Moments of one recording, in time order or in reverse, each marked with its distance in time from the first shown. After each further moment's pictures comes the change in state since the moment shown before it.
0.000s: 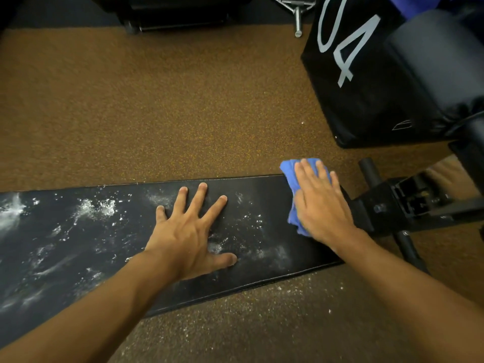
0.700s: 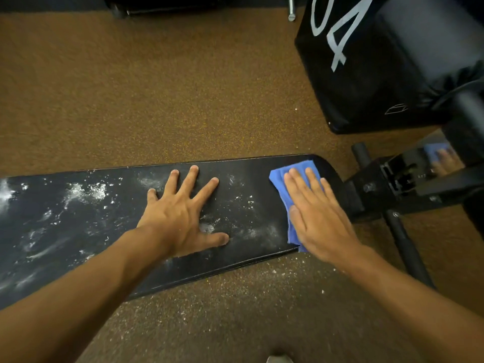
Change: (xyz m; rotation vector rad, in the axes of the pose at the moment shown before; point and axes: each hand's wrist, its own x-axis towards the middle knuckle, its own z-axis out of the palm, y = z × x) left_hand 0.000 0.001 -0.001 0.016 -0.001 -0.016; right_hand -0.072 0.006 0.010 -0.011 -0.031 -0.184
